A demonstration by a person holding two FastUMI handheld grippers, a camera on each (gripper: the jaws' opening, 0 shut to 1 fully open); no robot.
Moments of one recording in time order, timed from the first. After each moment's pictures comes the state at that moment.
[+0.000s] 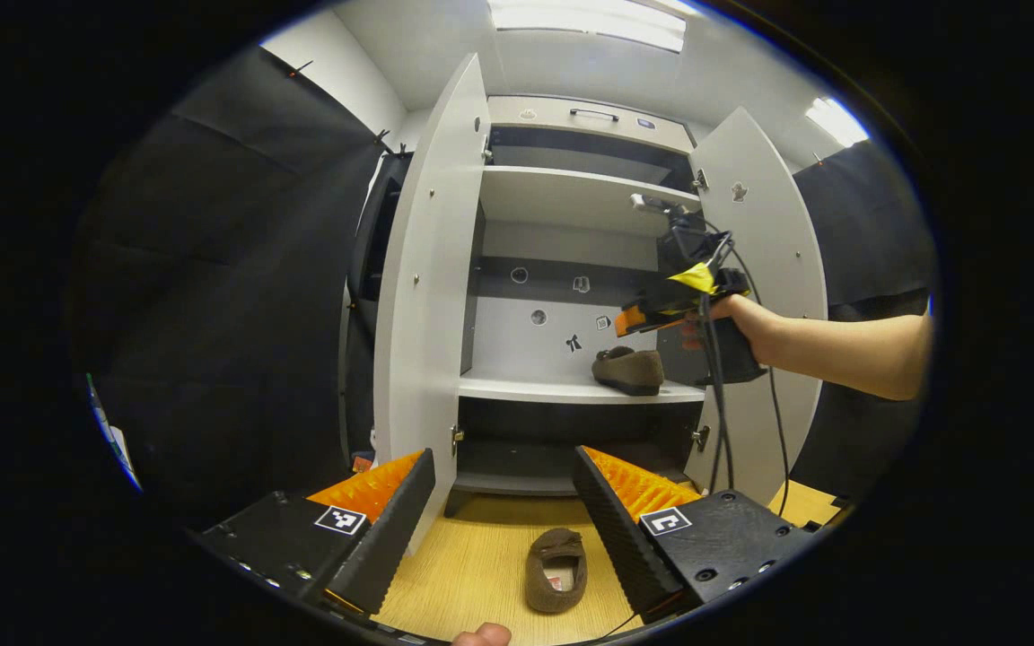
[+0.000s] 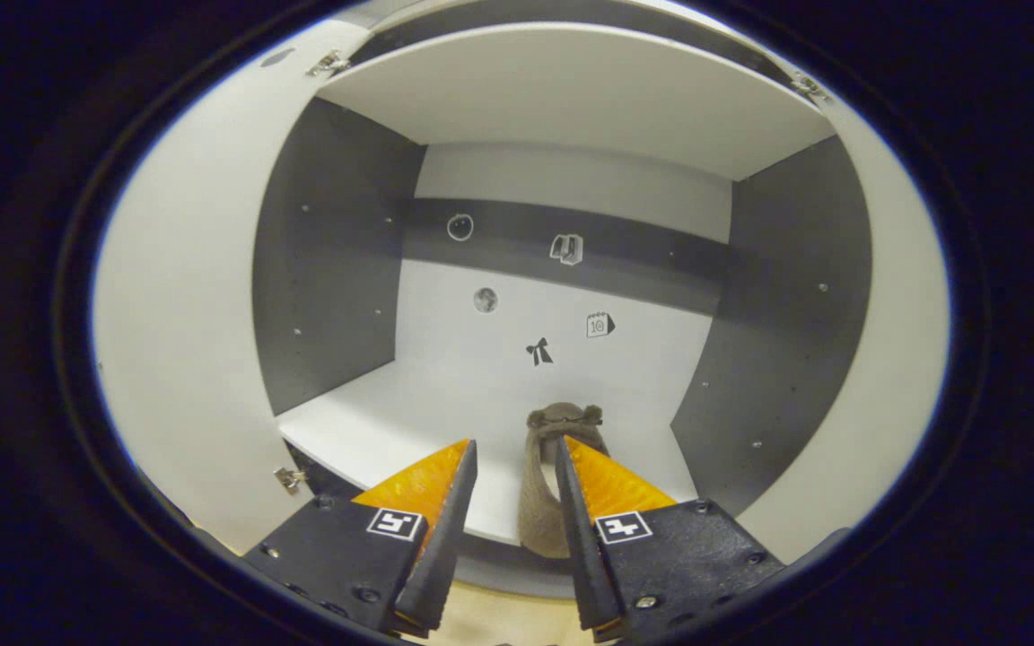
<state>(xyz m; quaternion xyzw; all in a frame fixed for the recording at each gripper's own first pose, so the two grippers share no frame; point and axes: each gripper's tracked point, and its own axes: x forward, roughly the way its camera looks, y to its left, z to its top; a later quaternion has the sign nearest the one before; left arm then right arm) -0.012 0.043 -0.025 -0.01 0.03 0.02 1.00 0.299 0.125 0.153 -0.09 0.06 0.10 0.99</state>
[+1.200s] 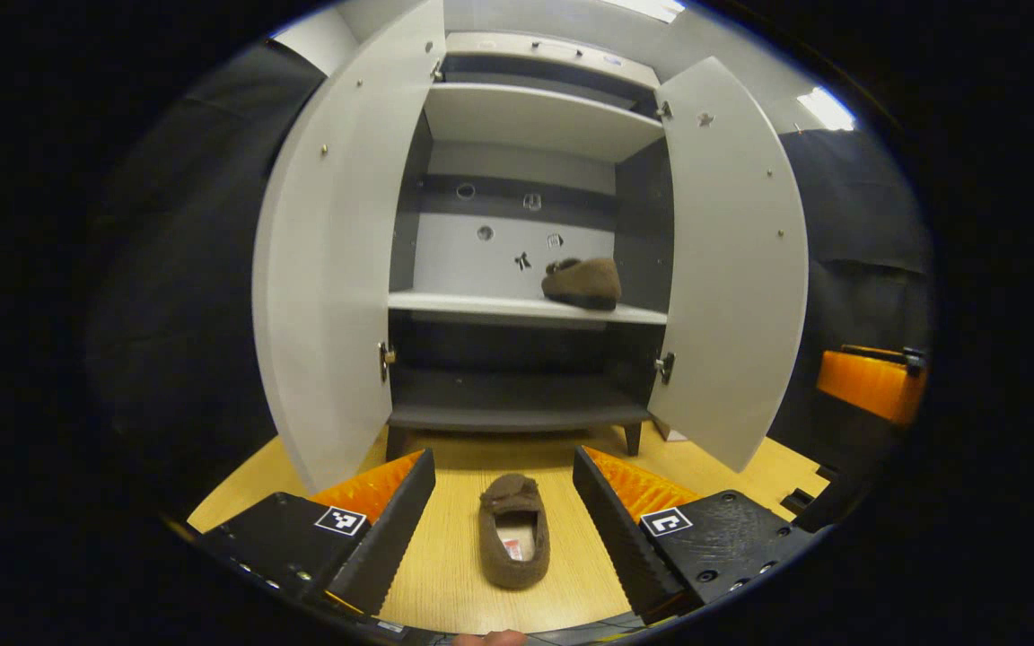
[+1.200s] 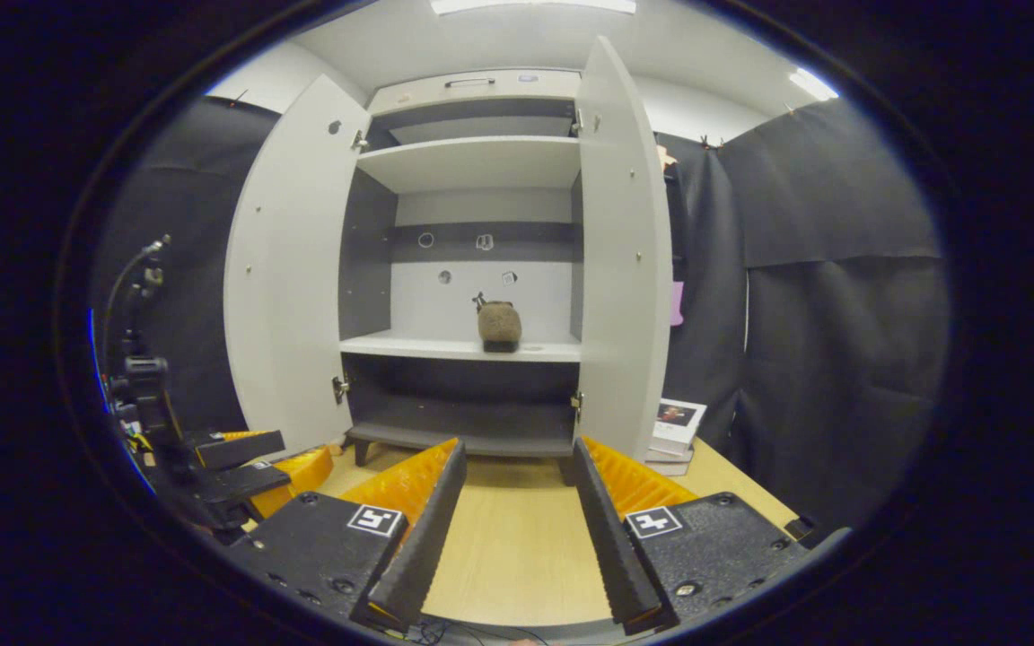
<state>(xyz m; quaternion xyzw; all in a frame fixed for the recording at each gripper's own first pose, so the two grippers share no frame) 0.015 -0.011 -0.150 -0.02 0.18 -0.08 0.98 -0.013 0.026 -0.013 -0.01 0.02 -0.01 1.00</state>
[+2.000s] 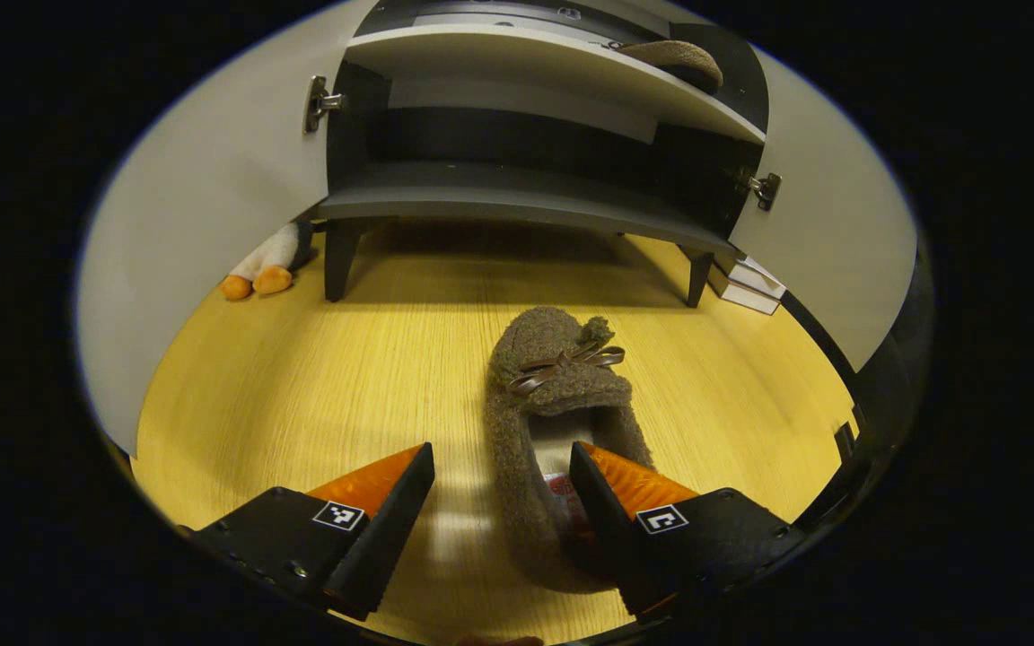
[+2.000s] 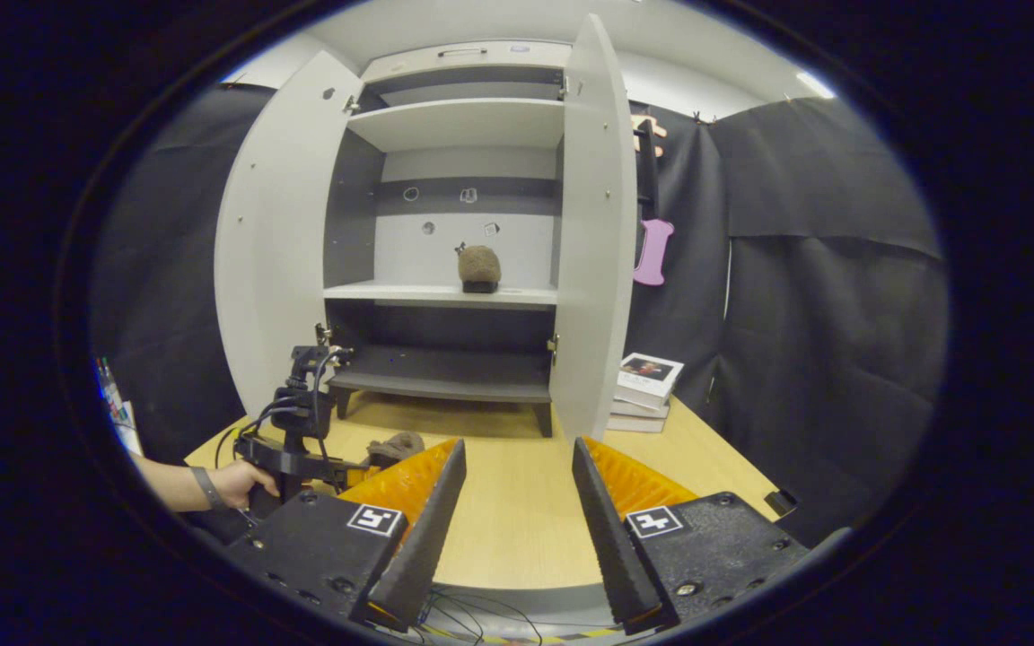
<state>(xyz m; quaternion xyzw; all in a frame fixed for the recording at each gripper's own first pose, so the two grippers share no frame) 0.059 0.000 -0.354 -0.03 0.43 -0.09 0.90 -0.030 0.000 -0.065 -0.01 0.08 -0.04 1.00</state>
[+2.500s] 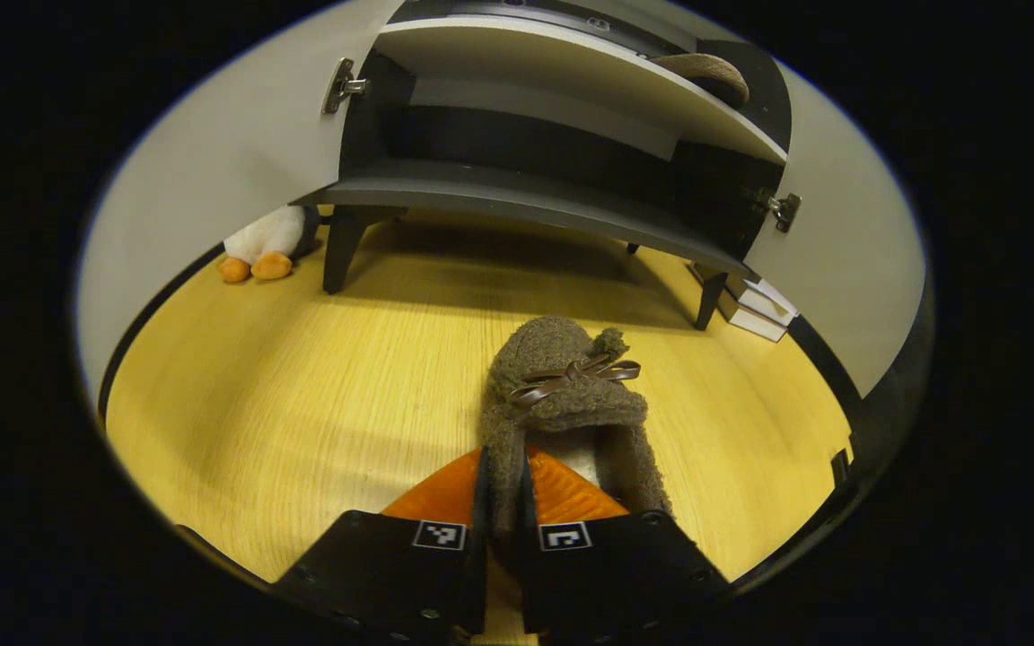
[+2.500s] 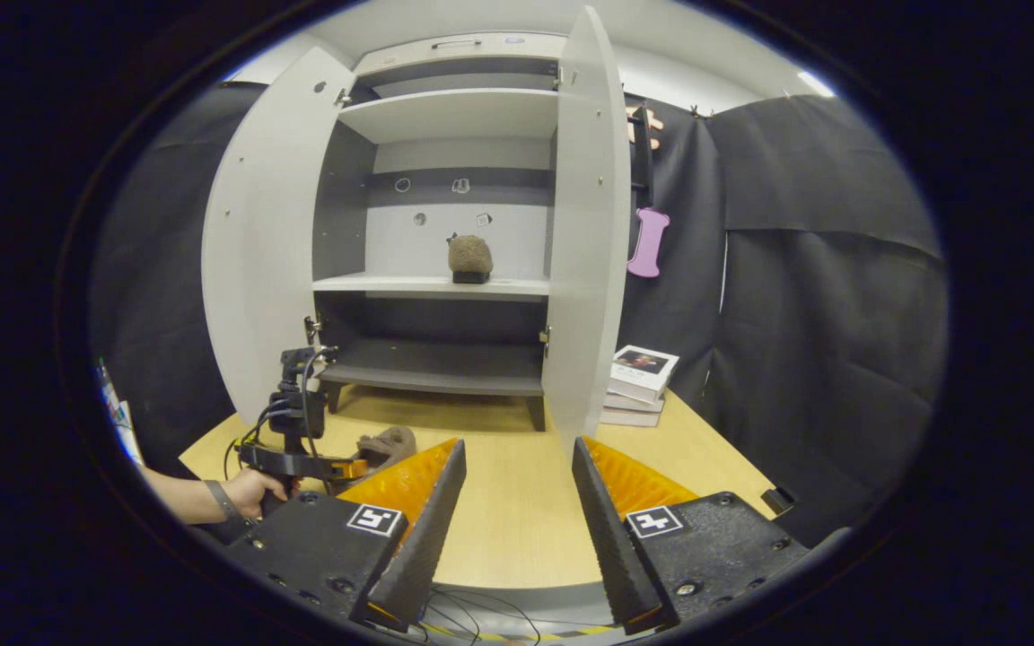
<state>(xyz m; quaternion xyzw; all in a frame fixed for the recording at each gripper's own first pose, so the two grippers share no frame) 0.074 -0.004 -0.361 -0.06 0.40 -0.06 0.91 -0.020 -0.002 -0.072 -0.02 0.10 -0.04 0.99</state>
